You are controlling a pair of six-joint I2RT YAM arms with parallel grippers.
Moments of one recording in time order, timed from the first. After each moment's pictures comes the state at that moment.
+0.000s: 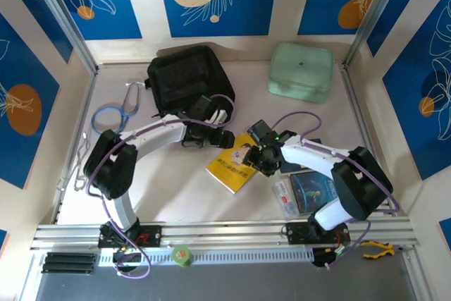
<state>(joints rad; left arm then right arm) -0.68 1.78 1.26 -0.58 0.23 -0.40 0.64 1.51 0.83 -0.62 -0.13 1.09</state>
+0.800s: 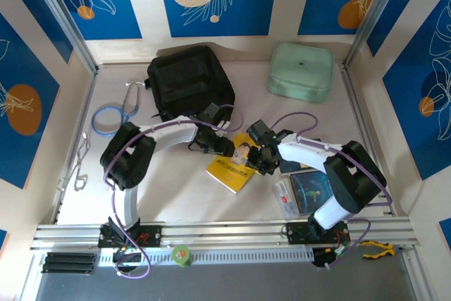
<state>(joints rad) -0.70 1.93 1.29 -0.59 0.29 -0.37 0.62 1.56 0.84 -0.60 -0.15 1.06</state>
